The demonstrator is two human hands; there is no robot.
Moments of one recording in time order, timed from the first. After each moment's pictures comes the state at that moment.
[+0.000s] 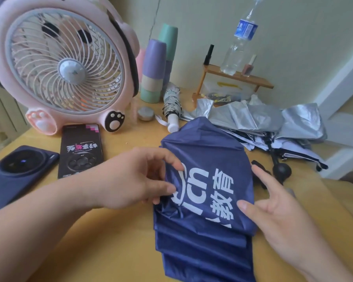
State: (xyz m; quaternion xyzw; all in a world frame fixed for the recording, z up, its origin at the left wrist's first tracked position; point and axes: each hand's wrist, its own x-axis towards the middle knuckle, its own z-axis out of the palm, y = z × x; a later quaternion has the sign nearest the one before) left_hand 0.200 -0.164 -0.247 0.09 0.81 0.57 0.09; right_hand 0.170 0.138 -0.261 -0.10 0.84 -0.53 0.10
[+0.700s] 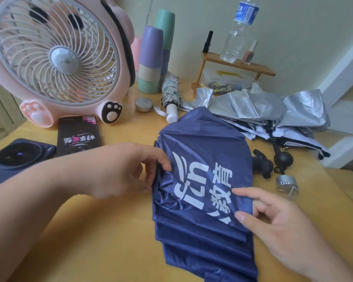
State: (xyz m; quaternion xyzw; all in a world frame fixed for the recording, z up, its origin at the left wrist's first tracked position) left_hand 0.195 -0.182 -0.244 0.16 0.92 0.34 0.11; right_hand 0.187 0.152 -0.273 -0.17 0.88 -0.44 0.08
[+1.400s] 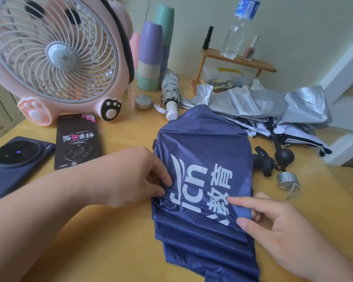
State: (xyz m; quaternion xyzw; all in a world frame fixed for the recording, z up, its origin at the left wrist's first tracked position) left_hand 0.201 -0.154 -0.247 0.06 0.95 0.30 0.12; right_hand 0.192 0.152 -0.270 -0.19 0.90 -0.37 0.10
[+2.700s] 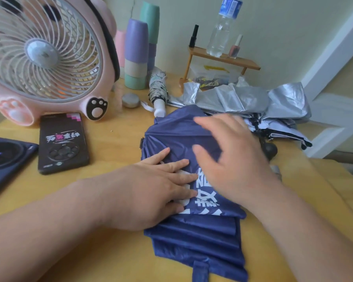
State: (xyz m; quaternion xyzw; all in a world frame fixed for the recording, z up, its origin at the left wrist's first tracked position) left_hand 0.197 -0.119 -0.266 0.33 0.94 0.03 0.08; right_hand 0.150 0.076 -0.229 -0.31 0.91 -0.20 -0.21
